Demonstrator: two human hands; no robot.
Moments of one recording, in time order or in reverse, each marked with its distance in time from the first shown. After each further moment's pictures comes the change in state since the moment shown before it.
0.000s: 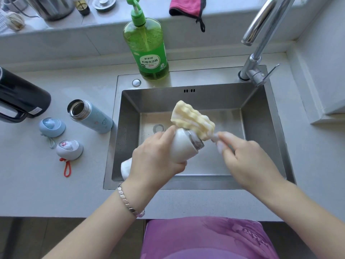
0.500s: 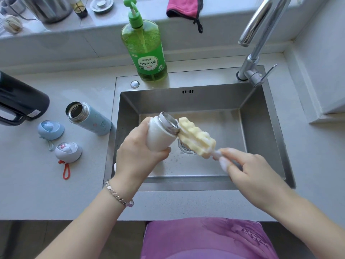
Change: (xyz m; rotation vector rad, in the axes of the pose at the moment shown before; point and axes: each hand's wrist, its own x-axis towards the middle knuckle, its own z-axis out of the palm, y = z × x) left_hand 0.009 -0.029 0.002 -0.318 0.070 -0.220; right_hand -0.024 0.006 -0.007 0.160 -0.146 -0.009
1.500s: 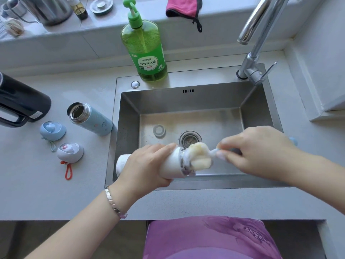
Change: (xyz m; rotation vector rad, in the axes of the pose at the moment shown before) left_hand -0.015 -0.020 0.006 0.299 -0.166 0.564; right_hand 0.027 -0.023 -0.037 -0.734 -0.091 -0.281
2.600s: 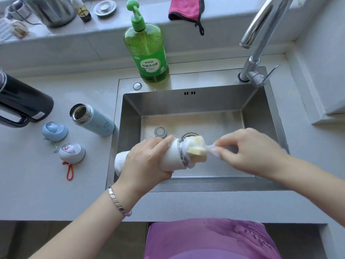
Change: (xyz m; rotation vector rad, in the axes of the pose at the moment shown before) left_hand 0.008 -0.002 -0.001 0.028 0.123 -0.030; right_hand 0.013 -0.002 0.011 0.333 0.035 0.143
